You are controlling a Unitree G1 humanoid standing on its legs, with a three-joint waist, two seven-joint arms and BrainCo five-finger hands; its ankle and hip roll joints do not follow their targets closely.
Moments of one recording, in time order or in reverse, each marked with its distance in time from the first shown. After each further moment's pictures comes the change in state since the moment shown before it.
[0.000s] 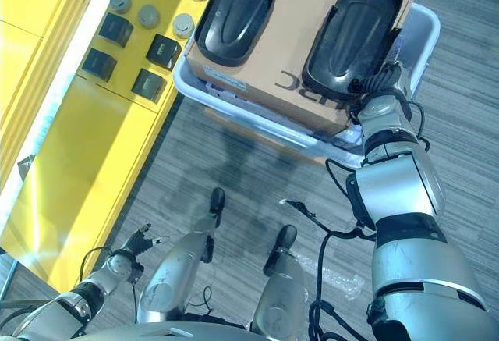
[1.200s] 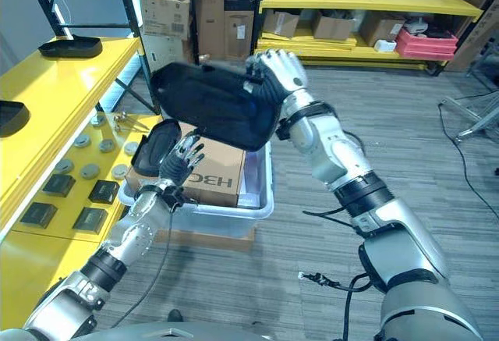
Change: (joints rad) left arm -0.079 -0.068 0.052 -0.866 -0.836 0.024 -0.058; right arm 0.439 -0.049 0.164 -1.253 -0.582 -0.006 0.079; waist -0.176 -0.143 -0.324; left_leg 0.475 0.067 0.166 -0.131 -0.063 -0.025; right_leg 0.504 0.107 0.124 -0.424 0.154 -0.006
